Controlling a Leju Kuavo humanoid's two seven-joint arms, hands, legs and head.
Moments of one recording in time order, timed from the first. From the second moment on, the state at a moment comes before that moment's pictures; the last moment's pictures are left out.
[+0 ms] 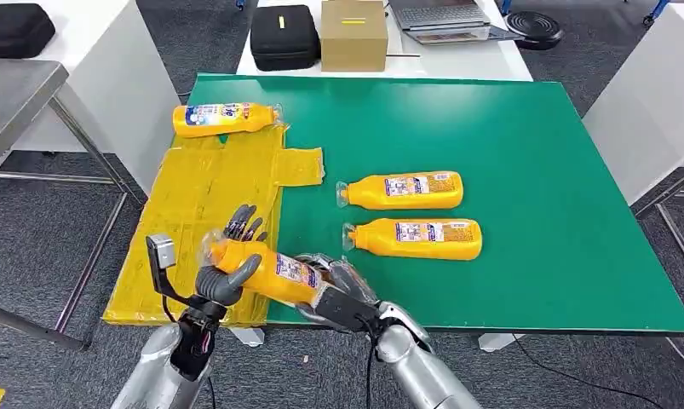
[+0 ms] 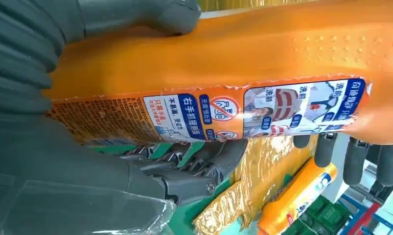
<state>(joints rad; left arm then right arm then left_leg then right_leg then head) -0.20 -0.11 -0.23 -1.14 0.42 -0.38 -0.27 -0.32 0.20 0.42 -0.87 0.57 0.06 -0.56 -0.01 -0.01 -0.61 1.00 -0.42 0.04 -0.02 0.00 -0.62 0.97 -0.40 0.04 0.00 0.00</state>
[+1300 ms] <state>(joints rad) -0.18 -0.11 -0.23 -1.18 0.41 -0.36 -0.30 -0.35 0.20 0.45 -0.84 0.54 -0.01 -0.50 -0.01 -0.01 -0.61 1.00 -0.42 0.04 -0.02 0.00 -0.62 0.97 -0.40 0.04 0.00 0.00</state>
